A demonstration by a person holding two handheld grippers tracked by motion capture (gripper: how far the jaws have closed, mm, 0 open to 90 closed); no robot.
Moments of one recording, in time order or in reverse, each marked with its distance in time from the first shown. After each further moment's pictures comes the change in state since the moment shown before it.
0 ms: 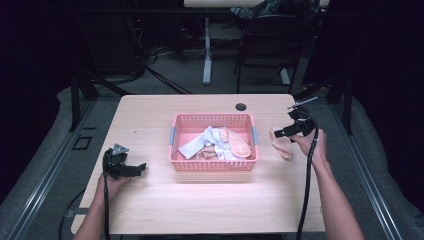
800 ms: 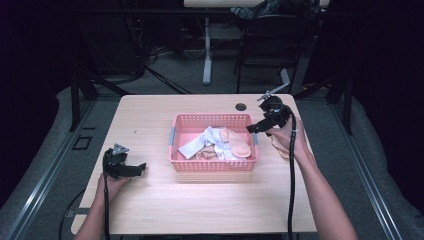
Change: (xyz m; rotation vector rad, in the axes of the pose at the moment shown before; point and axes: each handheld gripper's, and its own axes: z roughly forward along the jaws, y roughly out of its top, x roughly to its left) left arm 0.000 0.000 0.000 -0.001 0.005 -0.008; right arm 0.101 0.051 -0.030 -0.044 0.130 -0.262
